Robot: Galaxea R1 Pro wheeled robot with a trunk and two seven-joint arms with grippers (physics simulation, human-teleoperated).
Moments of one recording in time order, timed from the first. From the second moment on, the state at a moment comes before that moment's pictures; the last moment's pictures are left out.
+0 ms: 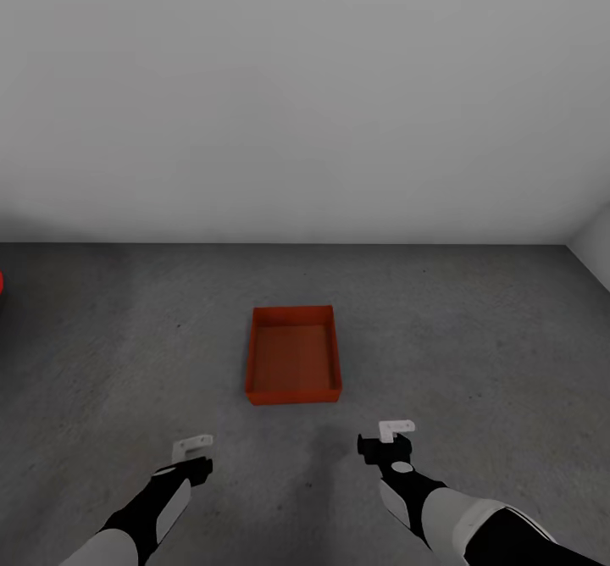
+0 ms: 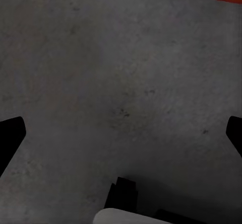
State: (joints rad) left arm -0.56 0.03 -0.07 -0.40 0.28 0.18 0.24; right arm -0.77 0.12 0.55 0.03 -0.47 -0.25 -0.19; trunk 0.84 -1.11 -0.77
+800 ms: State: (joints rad) left arm -0.56 0.05 -0.07 -0.01 0.29 0.17 0.23; right arm -0.41 -0.10 0.55 0.03 -0.48 -0.17 -0.14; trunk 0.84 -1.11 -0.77
